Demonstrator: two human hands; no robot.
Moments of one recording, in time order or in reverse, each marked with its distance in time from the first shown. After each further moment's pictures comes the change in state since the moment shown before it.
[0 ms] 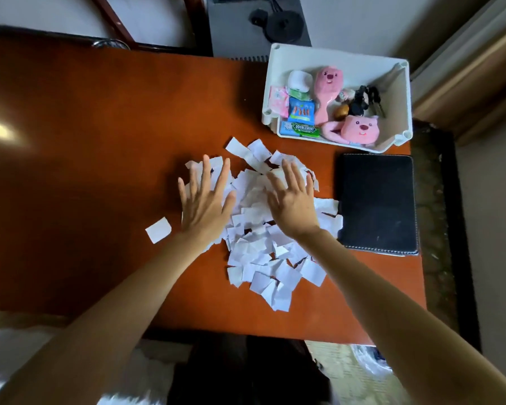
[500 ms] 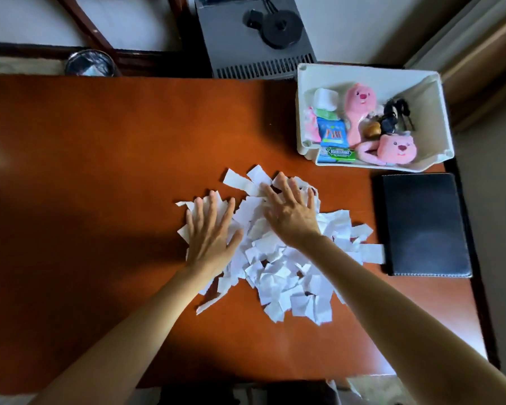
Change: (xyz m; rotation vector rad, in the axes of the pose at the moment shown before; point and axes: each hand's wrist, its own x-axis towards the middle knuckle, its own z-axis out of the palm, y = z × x) left_hand 0.041 -0.092 0.005 -0.002 -0.218 0.167; right_hand 0.075 -0.057 0.034 -0.116 -0.234 0.122
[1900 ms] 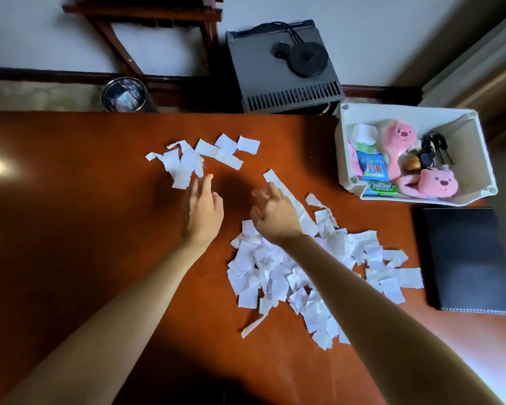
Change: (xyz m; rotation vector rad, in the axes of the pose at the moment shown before) left_hand 0.064 -0.083 -0.099 -0.374 0.393 -0.213; right_hand 0.065 -0.122 -0.045 0.241 0.070 -0.051
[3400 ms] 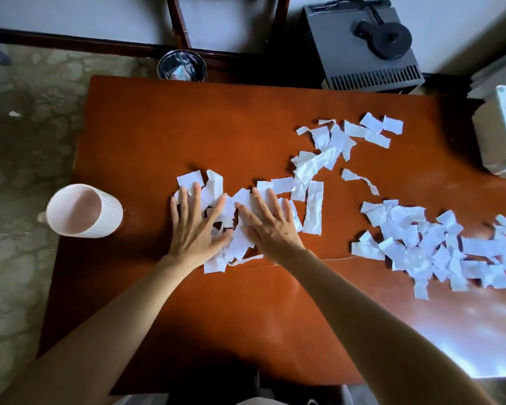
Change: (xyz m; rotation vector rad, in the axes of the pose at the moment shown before) left_hand 0.000 -0.345 -0.143 0.462 -0.176 0.316; right_hand 0.030 -0.268 0.190 -0.340 -0.193 -0.142
